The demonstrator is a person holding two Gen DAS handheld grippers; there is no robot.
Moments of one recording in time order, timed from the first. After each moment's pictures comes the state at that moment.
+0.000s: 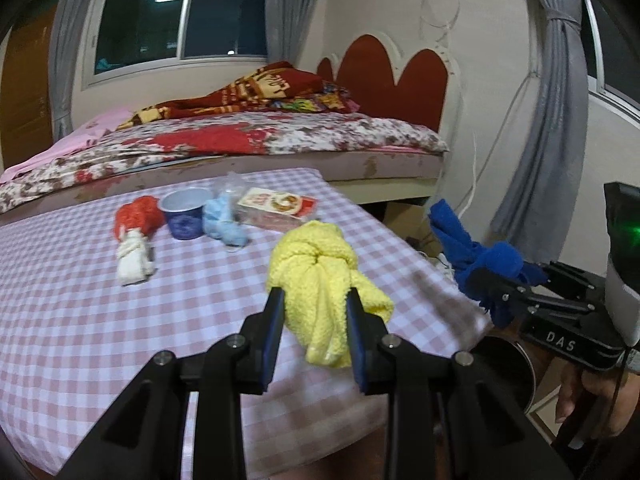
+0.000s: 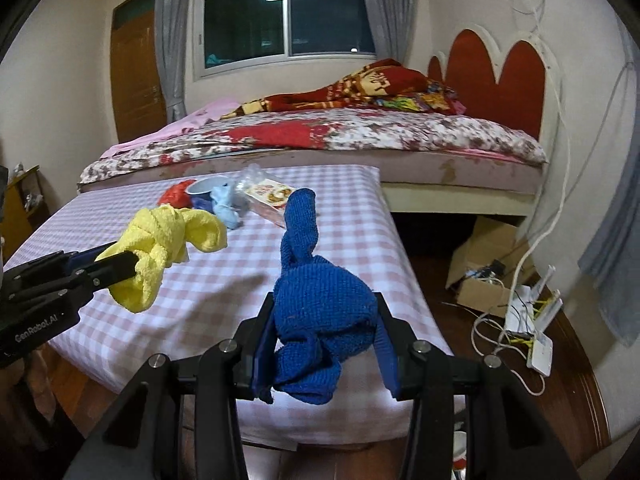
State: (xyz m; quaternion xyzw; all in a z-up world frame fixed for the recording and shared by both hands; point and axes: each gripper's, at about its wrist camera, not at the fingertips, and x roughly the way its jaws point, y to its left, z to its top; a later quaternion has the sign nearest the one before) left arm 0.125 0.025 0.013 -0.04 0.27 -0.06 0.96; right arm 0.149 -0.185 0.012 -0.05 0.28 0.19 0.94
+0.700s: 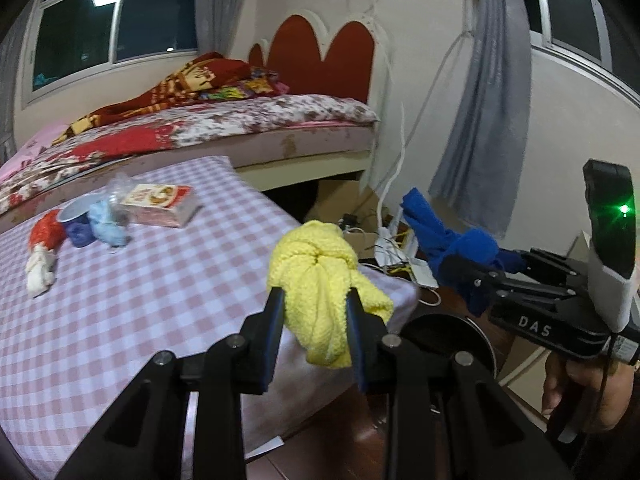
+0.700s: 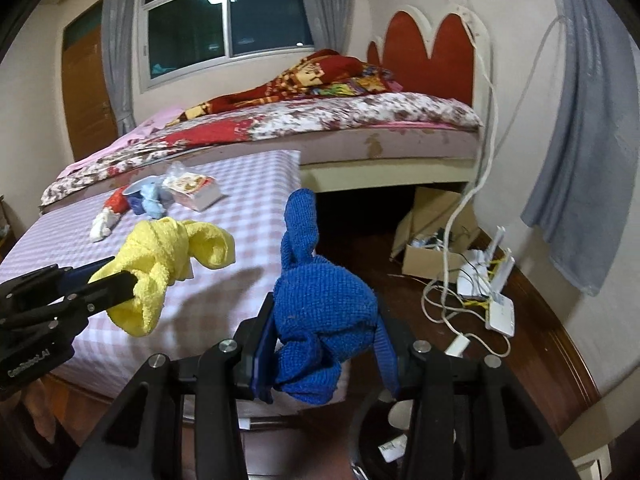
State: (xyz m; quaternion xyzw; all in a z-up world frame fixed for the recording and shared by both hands) left arm 0.126 -0.087 0.003 0.00 0.29 -0.16 0.94; right arm 0.134 -0.283 -0.006 -0.01 0.30 0.10 0.95
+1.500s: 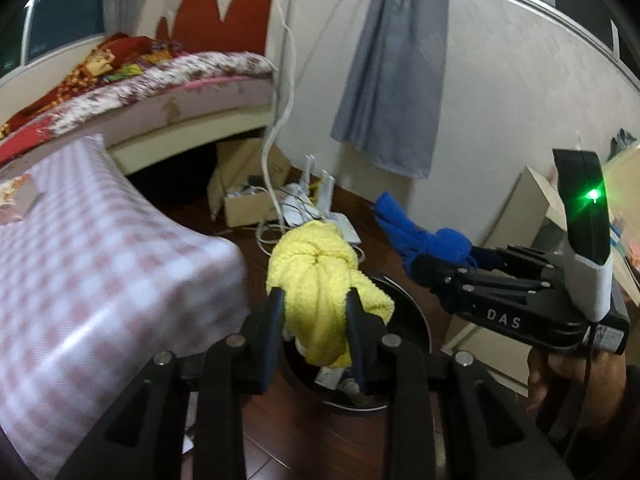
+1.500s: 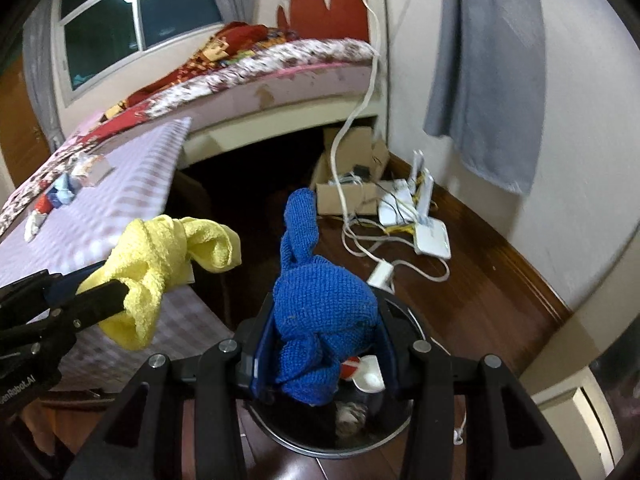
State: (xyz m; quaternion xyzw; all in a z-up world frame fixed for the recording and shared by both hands) left arm 0.122 -0.225 -0.047 0.04 0.35 -0.29 0.89; right arm 0.108 -0.411 -0.069 0.05 0.37 -0.01 0.93
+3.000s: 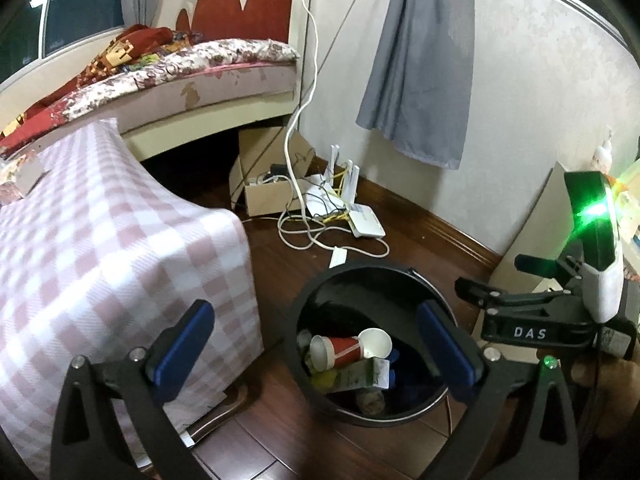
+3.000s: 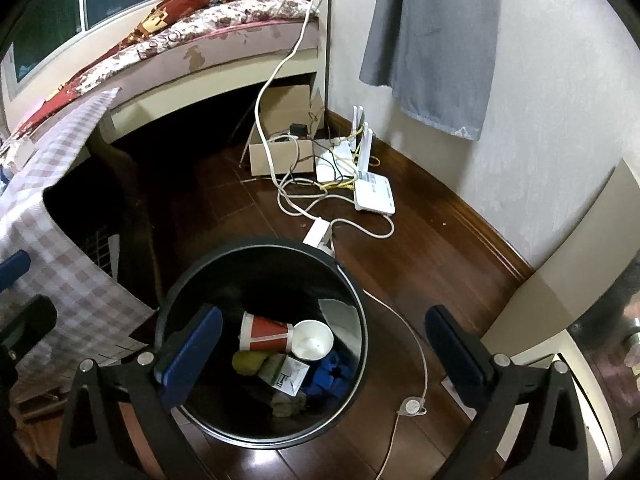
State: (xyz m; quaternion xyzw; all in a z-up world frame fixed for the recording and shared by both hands) left arm 0.131 -0.231 -0.067 0.04 0.35 -0.23 0.91; right arm 0.113 -0.442 -0.098 0.04 0.42 -0.11 0.90
